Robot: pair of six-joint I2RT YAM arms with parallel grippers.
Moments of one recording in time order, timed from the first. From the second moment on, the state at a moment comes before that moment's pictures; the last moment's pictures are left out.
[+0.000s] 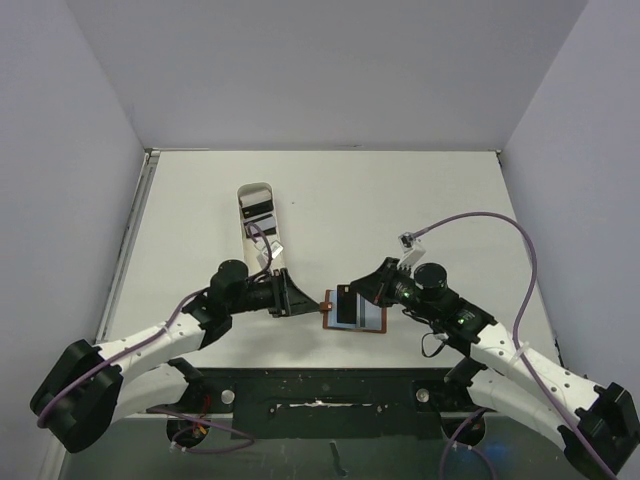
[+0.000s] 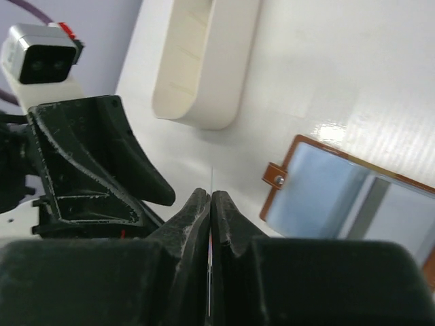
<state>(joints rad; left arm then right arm) -0.66 1.08 0.36 0.43 0.60 -1.00 0.70 0.80 0.44 0.06 -0.16 0.82</state>
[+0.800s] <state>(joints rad) -0.90 1.41 0.50 0.24 0.23 -0.73 0.46 0.94 0.41 -0.01 -0.15 0.70</state>
